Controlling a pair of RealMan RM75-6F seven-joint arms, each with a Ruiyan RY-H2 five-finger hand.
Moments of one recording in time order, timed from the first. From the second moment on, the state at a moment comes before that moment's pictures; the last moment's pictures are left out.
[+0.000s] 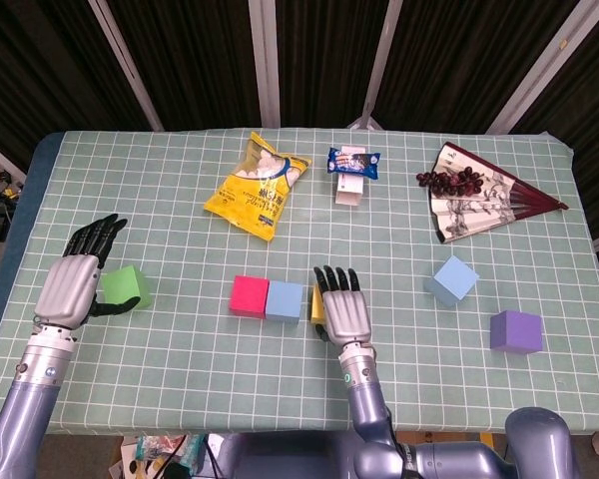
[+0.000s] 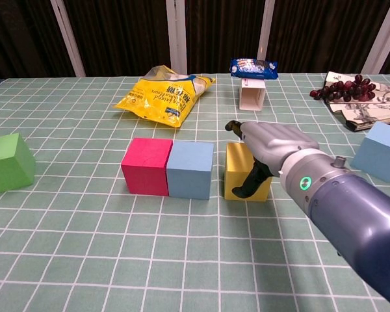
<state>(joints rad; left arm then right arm) -0.43 -1.11 -0.20 -2.08 1.11 1.34 0.34 0.71 -1.95 0.30 -1.67 -0.74 1.39 -0.92</state>
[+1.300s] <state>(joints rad) -0.44 -1.14 -0.17 -2.05 1.14 1.34 0.41 0.43 -1.35 0.07 -1.99 -0.98 1.54 -0.68</state>
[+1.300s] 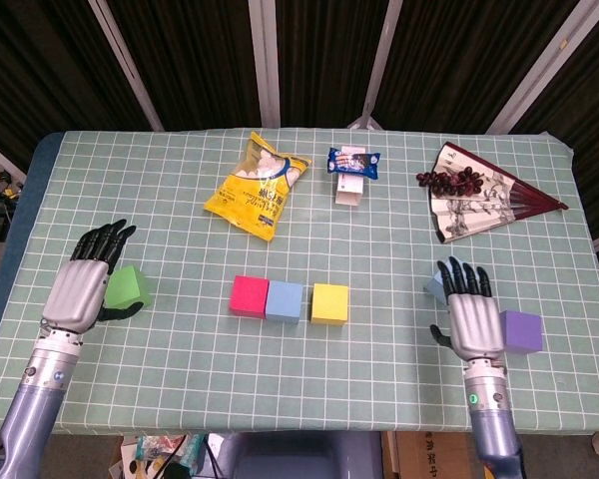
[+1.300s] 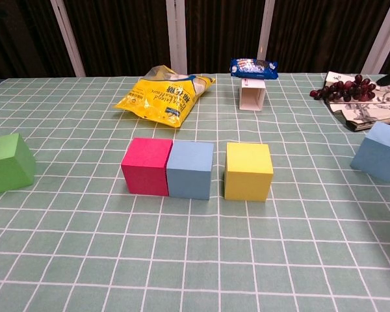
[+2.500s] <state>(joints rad) -0.82 -1.17 -0.05 -1.92 0.82 0.84 0.76 0.30 -1.16 0.12 -1.91 -1.11 1.43 -0.31</state>
